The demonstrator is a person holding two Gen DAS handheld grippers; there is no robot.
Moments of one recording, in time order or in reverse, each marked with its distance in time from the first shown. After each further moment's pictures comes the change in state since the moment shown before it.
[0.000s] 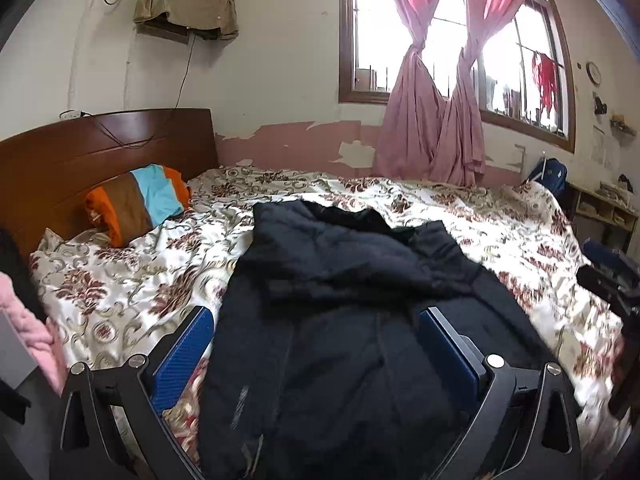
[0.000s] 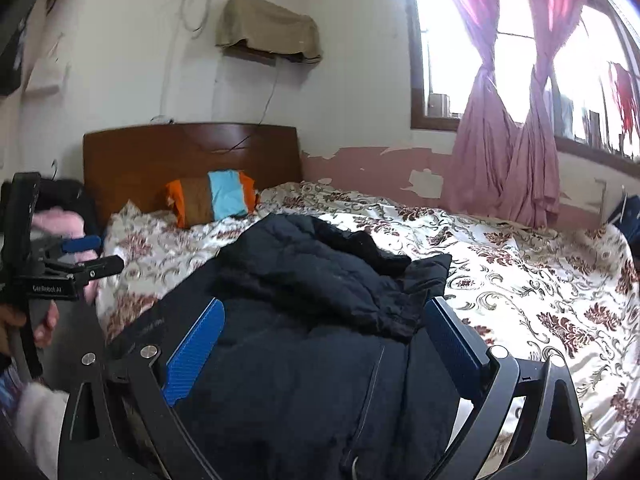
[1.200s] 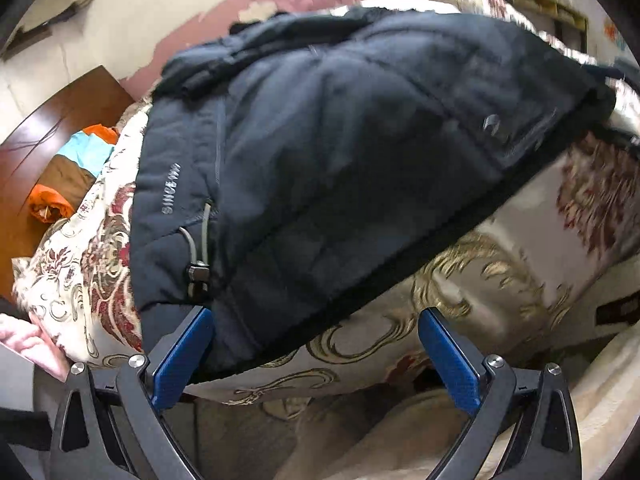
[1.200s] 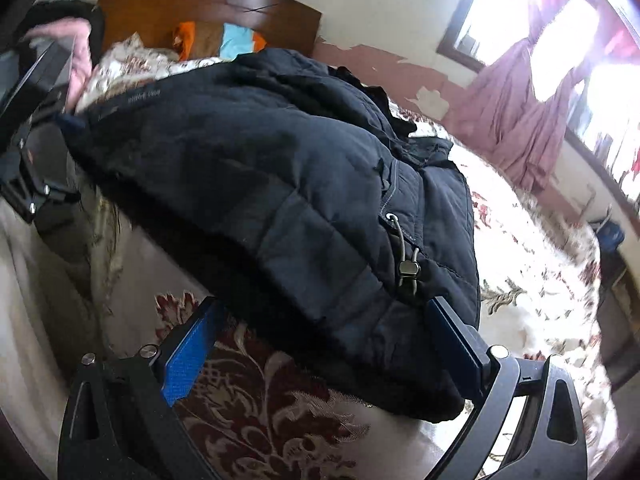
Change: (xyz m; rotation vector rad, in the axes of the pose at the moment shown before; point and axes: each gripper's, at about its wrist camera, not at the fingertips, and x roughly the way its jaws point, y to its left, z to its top) left arm 0.046 -0.008 -0.182 0.491 0.481 -0.065; right arm -0.006 0.029 -0.148 -0.306 0.371 -0.148
